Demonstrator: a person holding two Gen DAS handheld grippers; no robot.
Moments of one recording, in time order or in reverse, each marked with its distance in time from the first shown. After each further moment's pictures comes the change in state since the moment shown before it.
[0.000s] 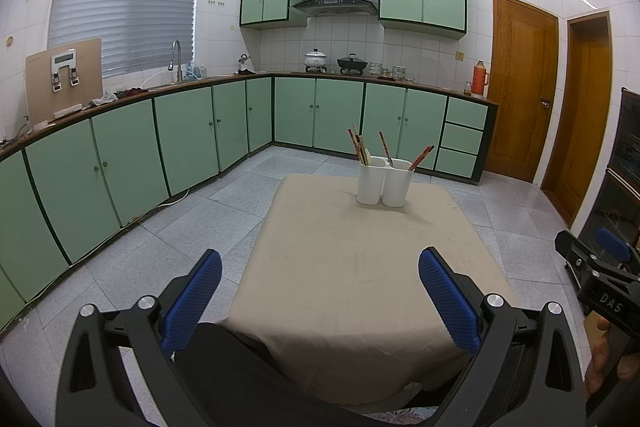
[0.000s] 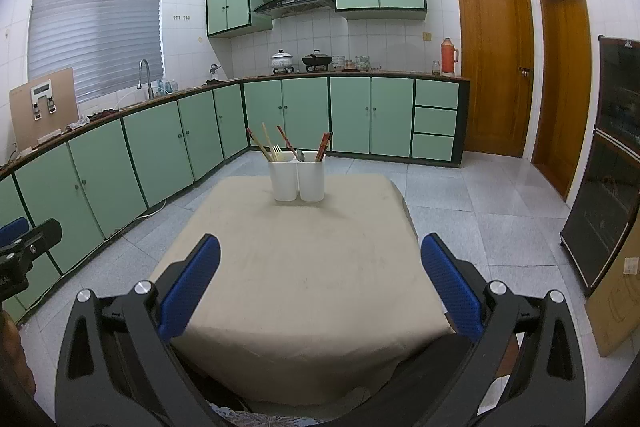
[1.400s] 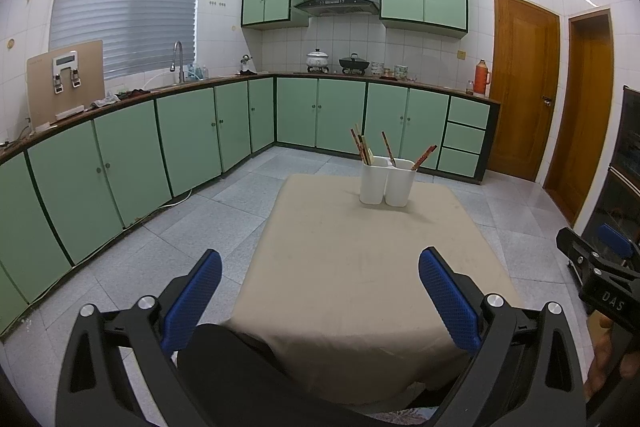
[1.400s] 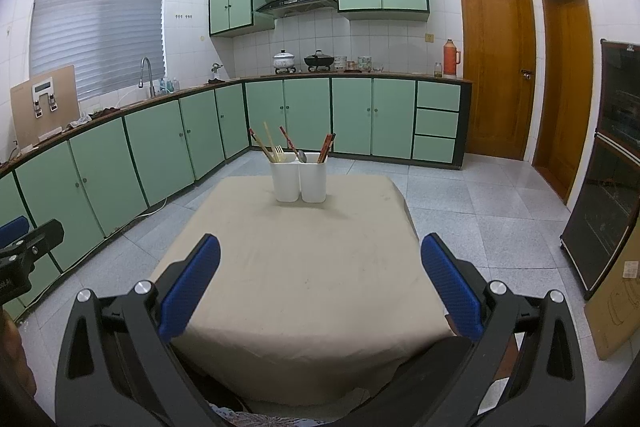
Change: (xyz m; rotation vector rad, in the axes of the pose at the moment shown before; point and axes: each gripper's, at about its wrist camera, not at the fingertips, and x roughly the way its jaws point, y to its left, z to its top) left arm 0.003 0.008 -0.005 0.005 0.001 0.008; right arm 0.003 0.003 -0.003 -0.006 -0.001 0.002
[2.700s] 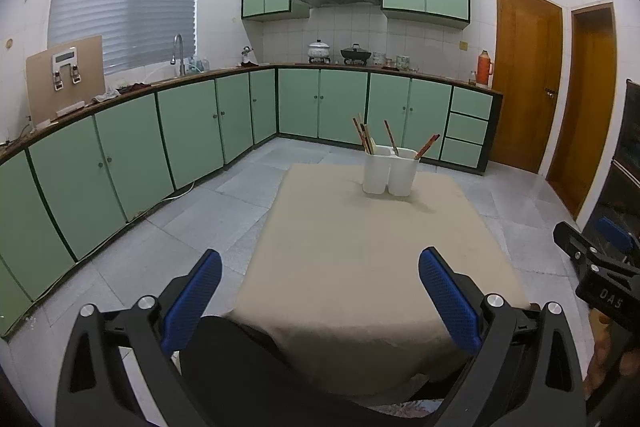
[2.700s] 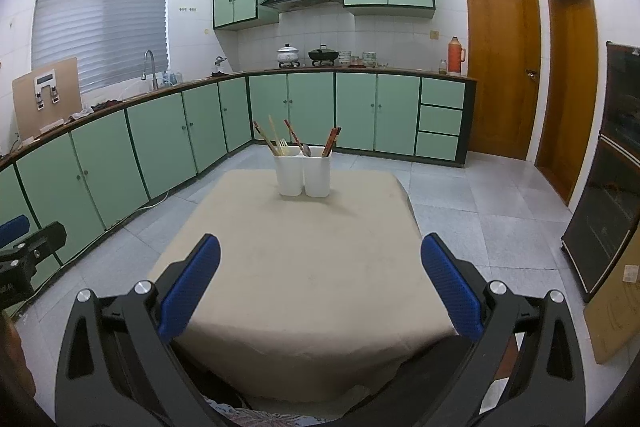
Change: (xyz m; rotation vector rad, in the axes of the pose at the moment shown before) left arm 0.008 -0.003 0.004 0.005 0.033 0.005; right arm 0.008 0.007 0.006 -0.015 0.020 0.009
